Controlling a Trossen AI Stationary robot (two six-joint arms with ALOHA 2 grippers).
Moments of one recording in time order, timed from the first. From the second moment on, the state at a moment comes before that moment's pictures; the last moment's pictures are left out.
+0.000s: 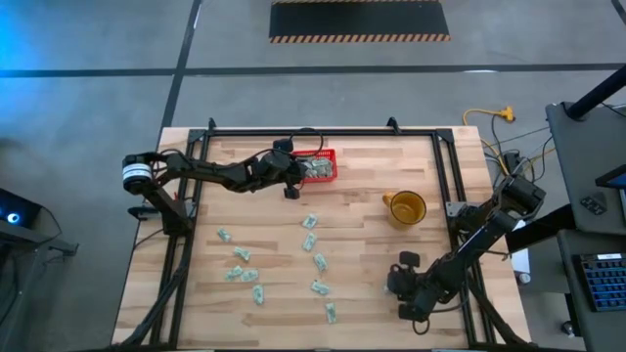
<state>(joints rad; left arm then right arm) 0.30 1.60 0.80 0.31 -0.31 0.61 0.86 1.64 0.78 -0.45 0.31 0.99</state>
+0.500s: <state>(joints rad) 0.30 1.60 0.79 0.31 -0.31 0.61 0.85 1.64 0.82 -0.43 0.39 0.79</state>
